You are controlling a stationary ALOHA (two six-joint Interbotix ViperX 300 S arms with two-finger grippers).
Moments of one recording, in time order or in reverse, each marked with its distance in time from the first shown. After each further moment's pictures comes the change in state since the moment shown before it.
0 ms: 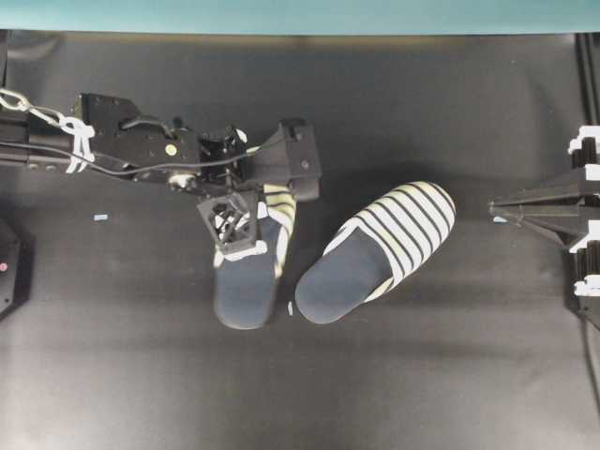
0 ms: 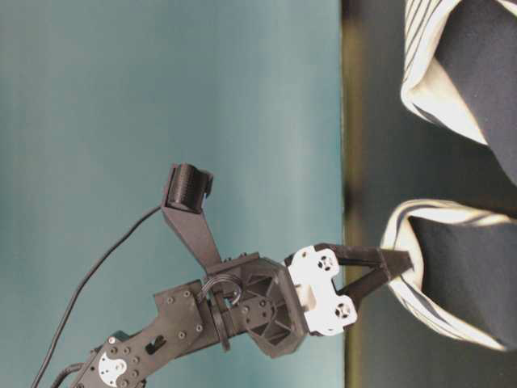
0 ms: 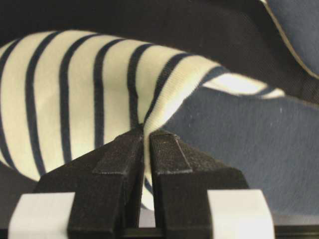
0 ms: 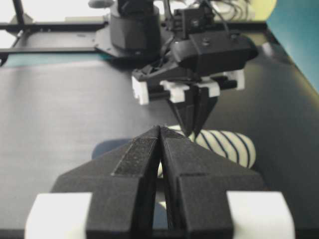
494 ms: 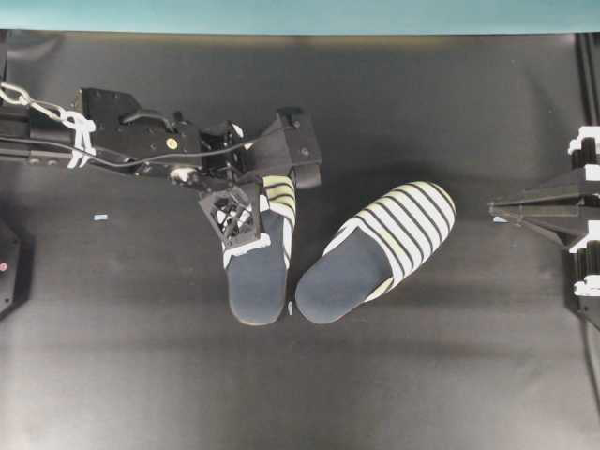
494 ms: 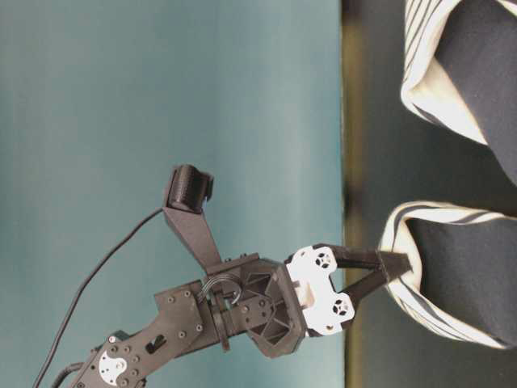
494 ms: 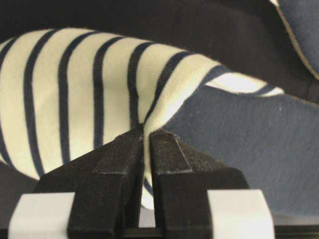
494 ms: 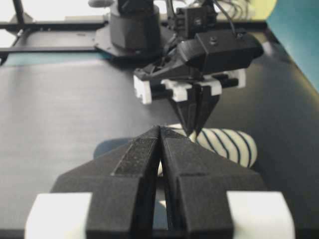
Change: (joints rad) left arm -0.003 0.000 0.000 -0.002 0.008 -0.015; right arm 0.000 -0.002 0.002 -0.002 0.000 0.000
